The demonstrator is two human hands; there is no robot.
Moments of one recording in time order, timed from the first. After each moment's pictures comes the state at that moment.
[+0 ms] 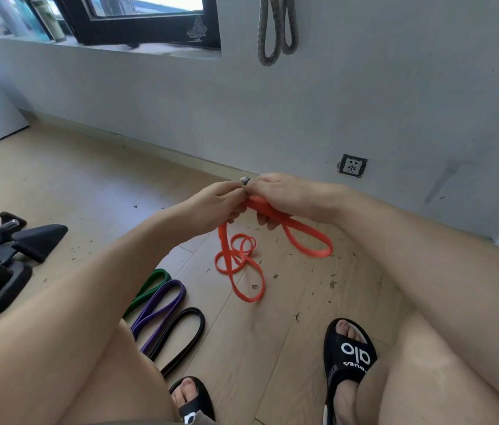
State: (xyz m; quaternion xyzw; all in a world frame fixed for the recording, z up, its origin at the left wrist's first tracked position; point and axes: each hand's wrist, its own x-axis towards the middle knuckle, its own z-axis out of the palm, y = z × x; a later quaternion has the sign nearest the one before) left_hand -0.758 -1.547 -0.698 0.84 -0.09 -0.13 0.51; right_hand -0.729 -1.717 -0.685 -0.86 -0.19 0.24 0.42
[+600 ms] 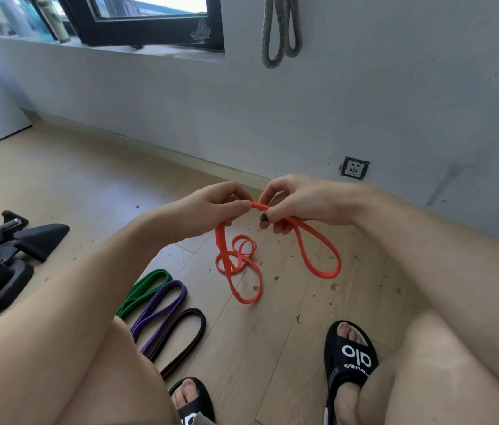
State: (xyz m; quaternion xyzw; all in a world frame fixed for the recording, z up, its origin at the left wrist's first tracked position) left_hand -0.763 -1.523 -0.697 0.88 -0.13 -0.15 0.44; right_hand -0.733 -1.740 -0.673 -0.82 -0.19 0.31 0.43
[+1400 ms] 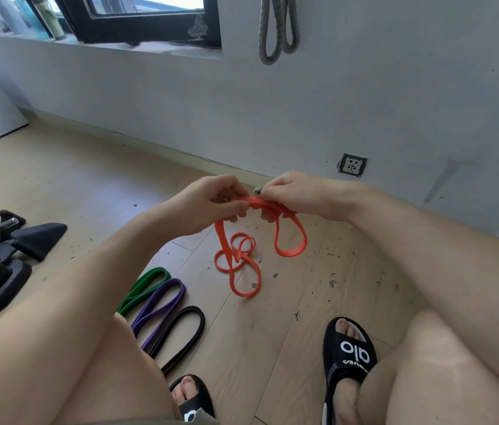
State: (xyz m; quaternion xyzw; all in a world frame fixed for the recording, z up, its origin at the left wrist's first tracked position) left_hand -0.753 -1.518 -0.703 0.90 -0.17 -0.08 0.40; right_hand -0.734 -1.735 -0.677 -0.87 -0.20 0.25 0.38
